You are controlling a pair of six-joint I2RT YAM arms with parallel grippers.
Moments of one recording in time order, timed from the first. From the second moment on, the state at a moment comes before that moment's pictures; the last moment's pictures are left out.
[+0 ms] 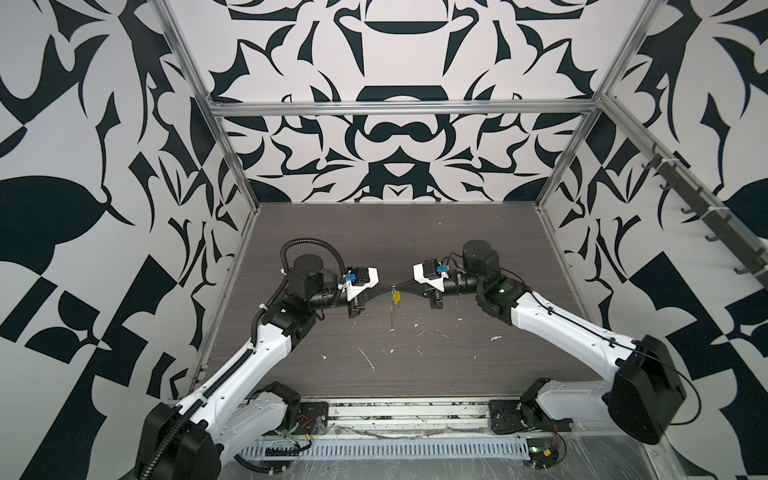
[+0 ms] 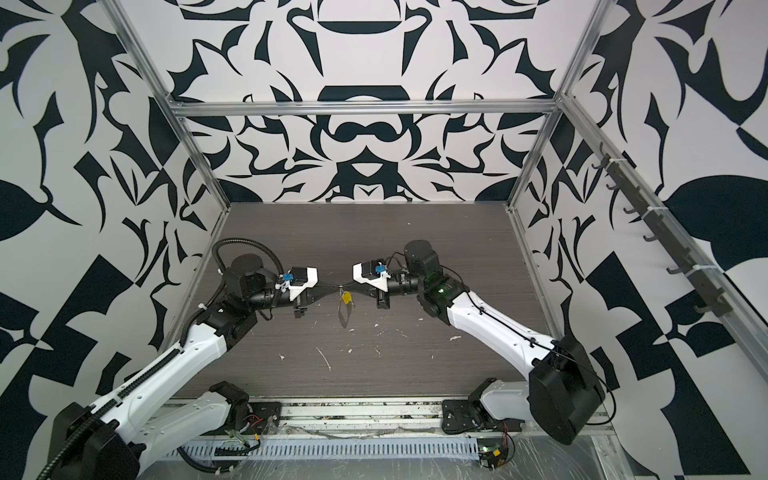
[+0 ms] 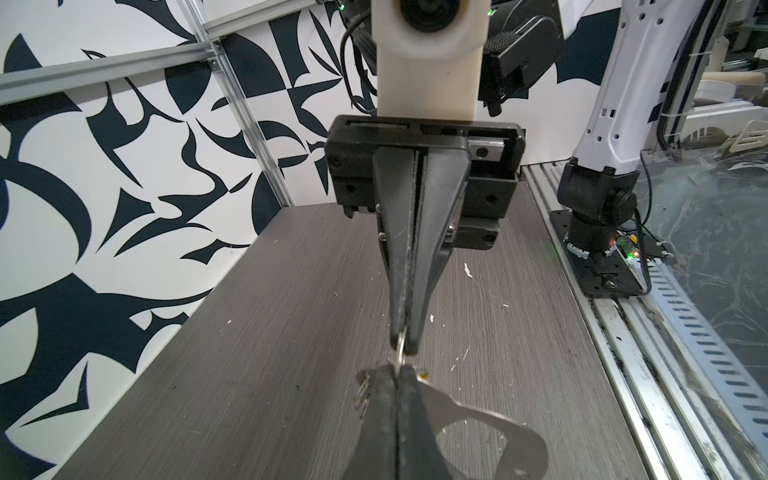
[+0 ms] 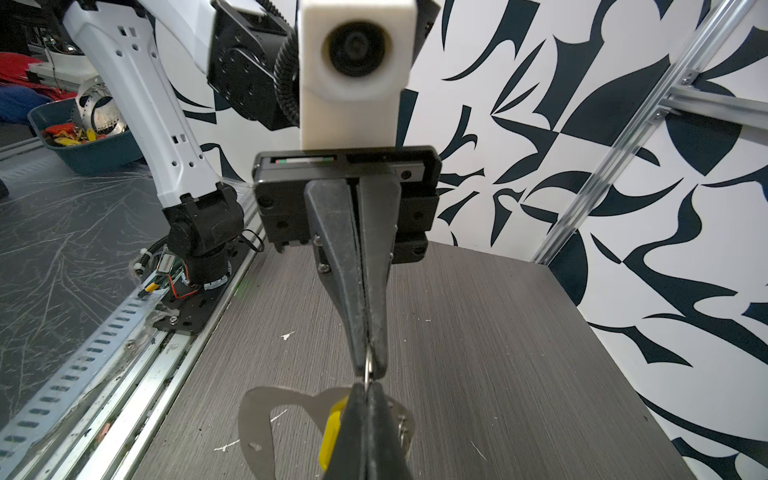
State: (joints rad) left arm -0.48 1.00 0.68 0.09 0.91 0.43; right arm 0.64 1.30 0.89 0.15 -0.94 -0.45
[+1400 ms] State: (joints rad) left arm -0.49 0.80 0.55 0.16 0.73 0.86; right arm 0.66 1.34 0.77 0.35 -0.89 -0.32
